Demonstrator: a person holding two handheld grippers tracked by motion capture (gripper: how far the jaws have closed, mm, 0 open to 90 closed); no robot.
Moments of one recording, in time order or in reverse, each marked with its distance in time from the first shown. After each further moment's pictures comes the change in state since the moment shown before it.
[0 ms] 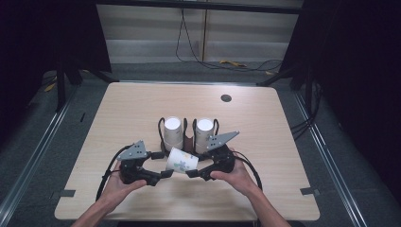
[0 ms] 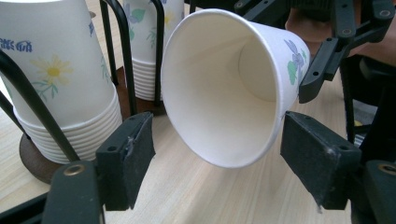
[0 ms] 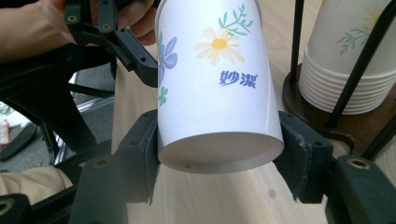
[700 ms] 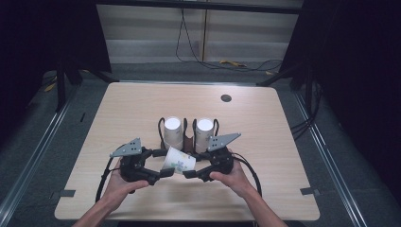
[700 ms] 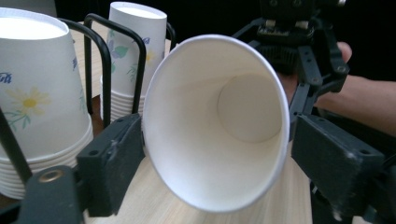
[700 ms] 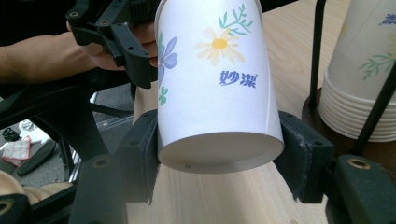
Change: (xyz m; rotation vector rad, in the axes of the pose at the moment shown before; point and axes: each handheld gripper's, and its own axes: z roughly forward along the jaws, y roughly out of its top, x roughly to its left) left arm 0.003 0.002 -0.002 -0.143 -0.112 -0.079; right arm 0.003 -0.003 0.005 -0.097 0.066 -0.006
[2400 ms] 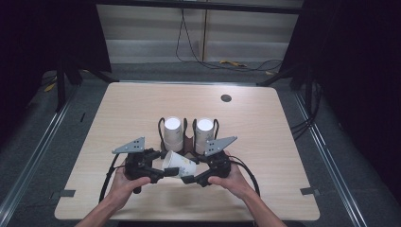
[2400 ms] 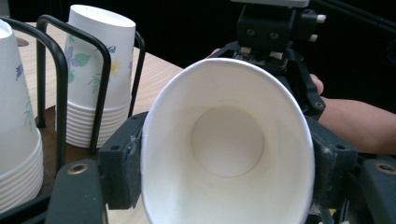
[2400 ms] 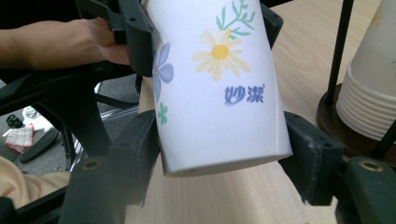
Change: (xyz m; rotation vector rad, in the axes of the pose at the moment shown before) left arm 0.002 0.001 0.011 -0.040 -0.131 -0.043; right arm 0.004 -0.005 0.008 0.027 0.022 -0.031
